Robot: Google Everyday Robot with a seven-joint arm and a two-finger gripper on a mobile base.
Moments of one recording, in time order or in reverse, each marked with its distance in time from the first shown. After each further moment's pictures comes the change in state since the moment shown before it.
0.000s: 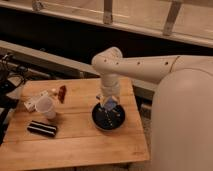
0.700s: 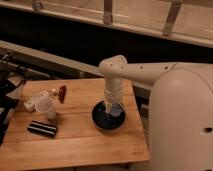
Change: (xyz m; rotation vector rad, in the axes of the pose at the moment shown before) arm 0.014 -0.013 0.057 -0.111 0.133 0.028
